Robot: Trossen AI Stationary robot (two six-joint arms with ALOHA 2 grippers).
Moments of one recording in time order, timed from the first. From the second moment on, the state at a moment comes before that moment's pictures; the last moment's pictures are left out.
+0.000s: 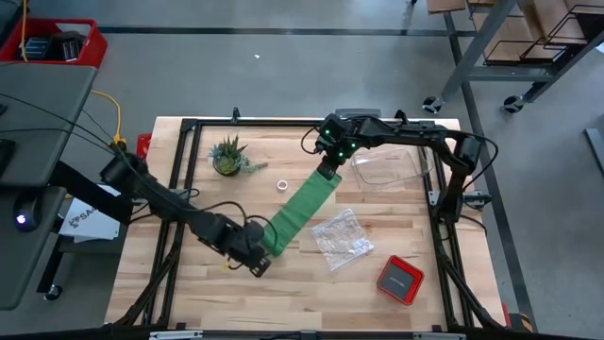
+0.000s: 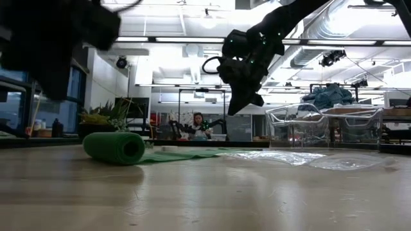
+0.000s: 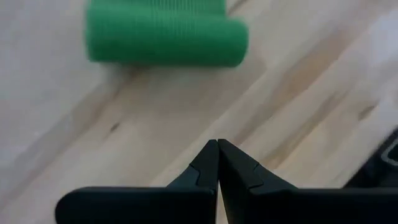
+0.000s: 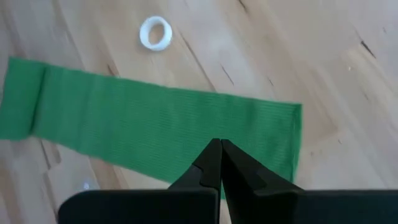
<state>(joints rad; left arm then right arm) -0.50 1.56 1.01 -0.67 -0.09 -1.36 -0.44 1.83 1.34 -0.63 -0.29 0.16</state>
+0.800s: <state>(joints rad) -0.21 1.68 1.03 -0.49 -0.02 -1.07 -0.44 1.83 1.34 -0.62 -0.28 0.16</state>
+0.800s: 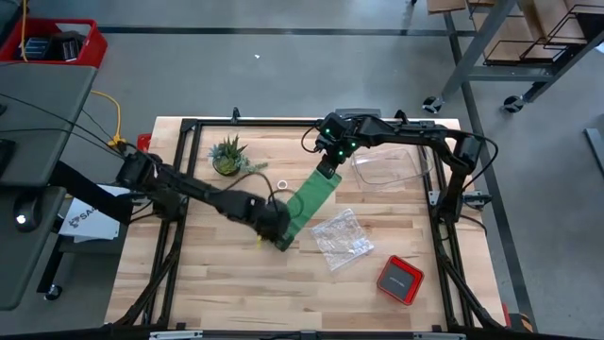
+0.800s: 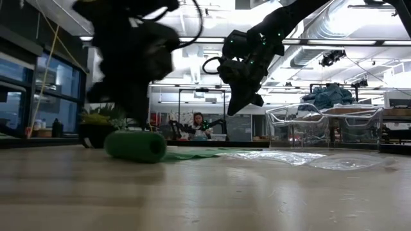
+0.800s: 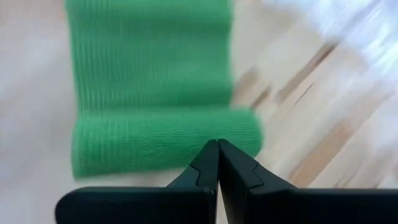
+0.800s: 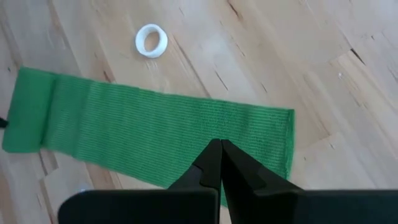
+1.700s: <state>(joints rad) -0.29 1.50 1.11 -0.76 -0.05 -0.89 -0.46 1.83 1.34 -0.62 -0.29 0.16</state>
